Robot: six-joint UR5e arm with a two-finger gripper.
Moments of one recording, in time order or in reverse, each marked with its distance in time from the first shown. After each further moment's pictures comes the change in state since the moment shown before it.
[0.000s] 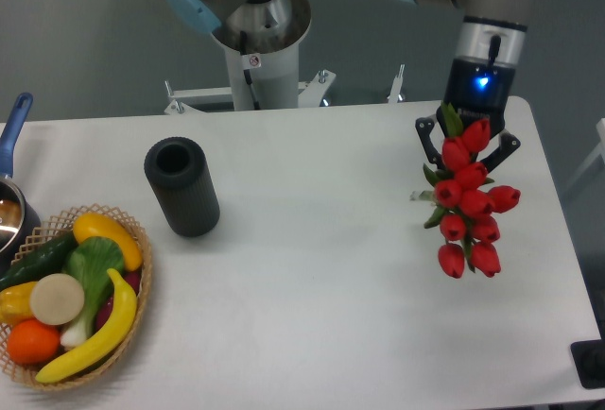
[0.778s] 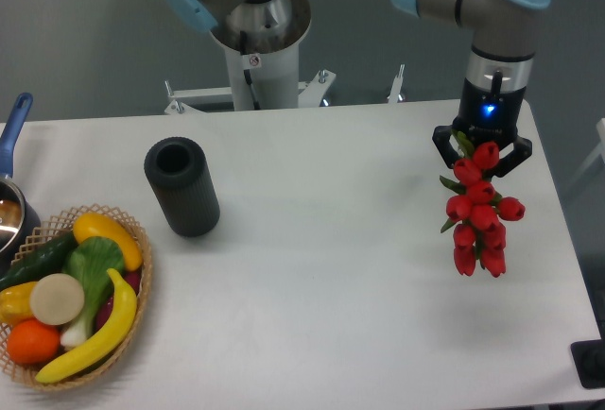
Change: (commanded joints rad) arm -0.080 -0.069 0.176 -0.263 0.307 0.155
